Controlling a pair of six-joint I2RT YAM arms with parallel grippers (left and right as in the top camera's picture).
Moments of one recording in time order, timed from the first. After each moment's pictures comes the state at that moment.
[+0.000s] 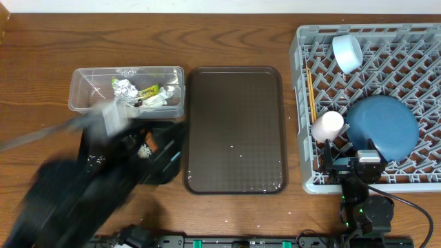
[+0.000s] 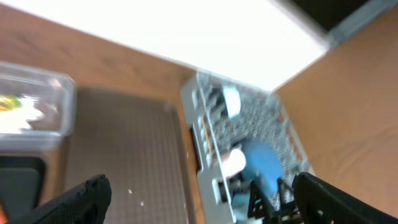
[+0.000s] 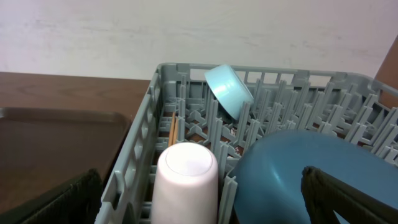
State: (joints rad) left arm -0.45 0.71 1.38 -0.99 0.06 -0.67; right arm 0.02 0.01 0.01 -0.07 0.03 -0.03
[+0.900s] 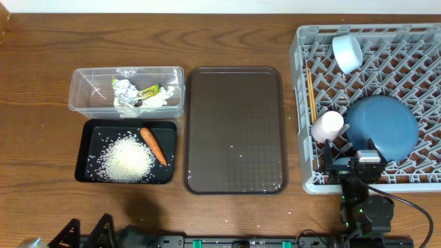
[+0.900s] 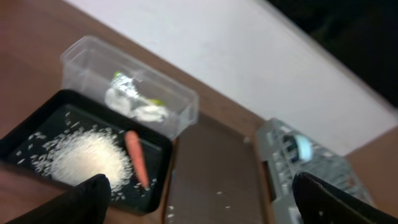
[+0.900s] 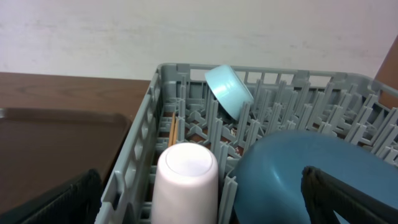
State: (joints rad) left arm -0.34 0.02 1.12 -1.34 -0.23 -0.67; right arm 0.02 0.01 0.01 -0.07 0.03 -0.03
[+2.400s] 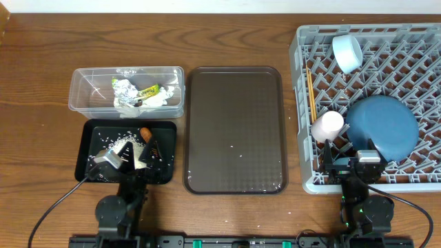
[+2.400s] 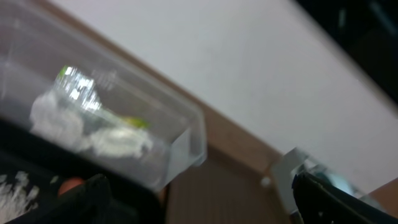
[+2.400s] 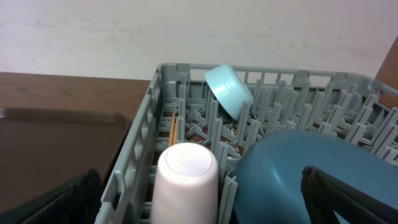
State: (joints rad) left arm -0.05 0.01 0.09 -0.17 0.04 -0.67; right arm 0.02 0.01 0.01 -0.07 0.03 -0.03
